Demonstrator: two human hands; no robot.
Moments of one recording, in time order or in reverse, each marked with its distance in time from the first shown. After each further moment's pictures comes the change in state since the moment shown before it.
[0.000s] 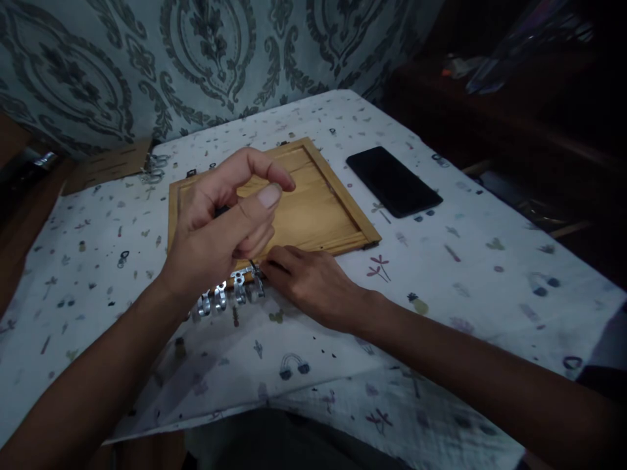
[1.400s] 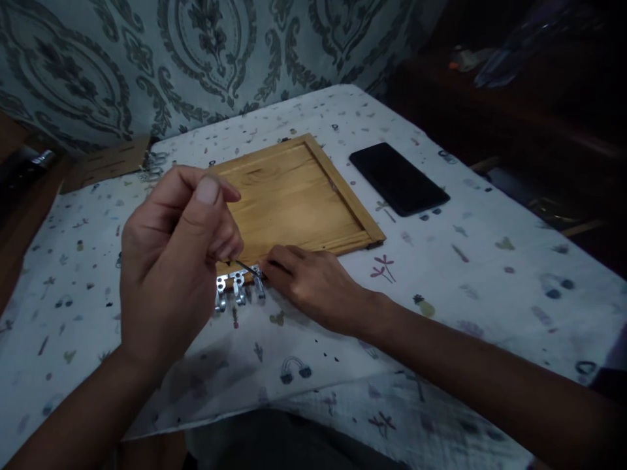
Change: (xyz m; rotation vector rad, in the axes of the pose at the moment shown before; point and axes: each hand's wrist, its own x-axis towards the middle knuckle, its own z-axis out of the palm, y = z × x) left_hand -0.026 -0.003 0.000 0.157 0.361 0.218; right_hand -0.001 0.000 -0.004 -0.008 -0.022 -0.007
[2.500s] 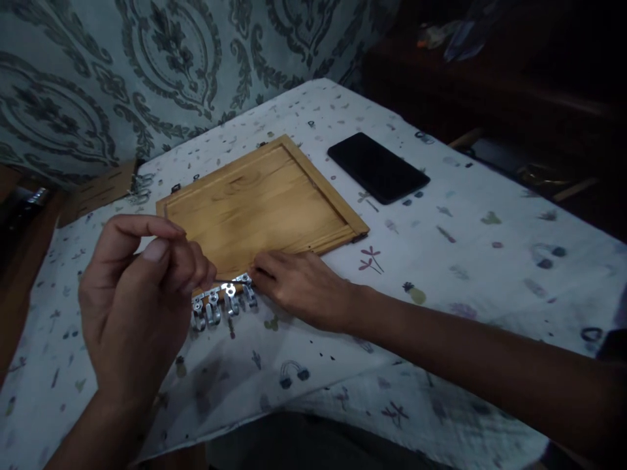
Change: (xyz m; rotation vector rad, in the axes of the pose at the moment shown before) left_hand -0.011 0.010 -0.003 0.071 0.086 -0.081; right_hand 0.004 0.000 -0.005 0.039 -0.088 0.014
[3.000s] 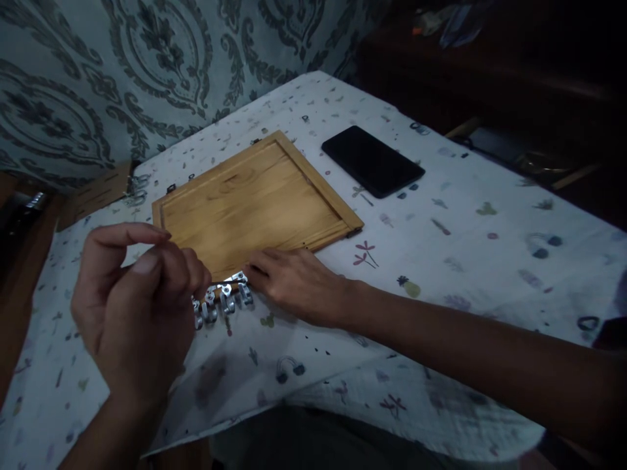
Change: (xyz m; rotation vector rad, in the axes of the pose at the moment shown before) left_hand -0.006 -0.001 0.010 -0.036 0.086 0.070; right_hand 0.001 0.000 -0.002 0.015 -0.039 0.000
